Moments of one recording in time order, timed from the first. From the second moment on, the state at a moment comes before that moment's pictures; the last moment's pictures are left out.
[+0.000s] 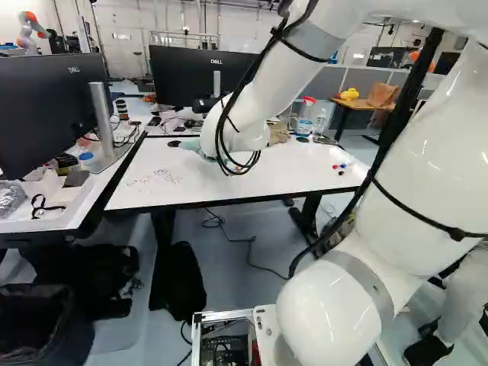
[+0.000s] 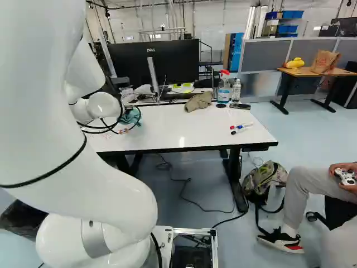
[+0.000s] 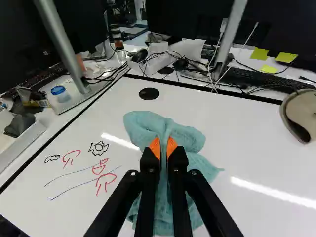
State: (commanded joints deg) arm 23.8 1.9 -33.4 0.0 26.8 0.0
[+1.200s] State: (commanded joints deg) arm 34.8 -1.4 -36.8 0.0 25.8 0.0
